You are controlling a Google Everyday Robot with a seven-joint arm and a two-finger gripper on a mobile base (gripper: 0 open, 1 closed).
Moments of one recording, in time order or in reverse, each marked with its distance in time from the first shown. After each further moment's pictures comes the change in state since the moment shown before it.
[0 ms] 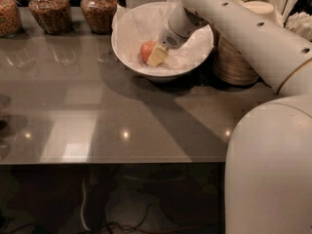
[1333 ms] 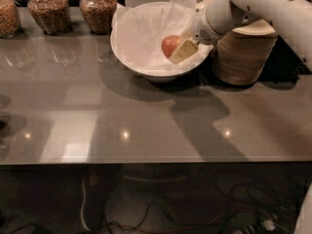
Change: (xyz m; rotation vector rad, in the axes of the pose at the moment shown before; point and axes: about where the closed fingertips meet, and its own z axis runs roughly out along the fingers) arm 0.035 -0.003 -0.088 0.108 -0.112 0.054
